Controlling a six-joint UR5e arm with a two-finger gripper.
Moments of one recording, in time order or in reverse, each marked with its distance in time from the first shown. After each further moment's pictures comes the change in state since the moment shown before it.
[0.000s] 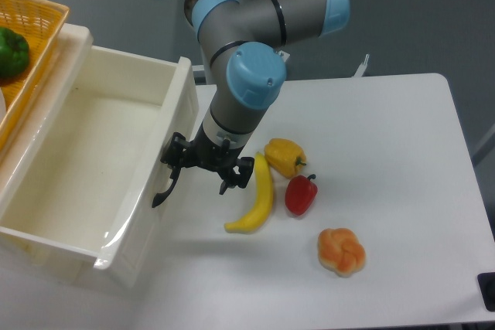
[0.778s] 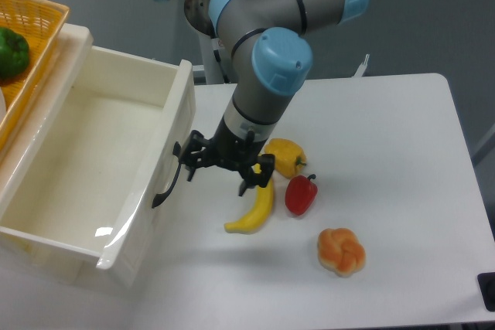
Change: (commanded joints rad) arm 0.052 -0.005 0.072 0.078 0.219 0.017
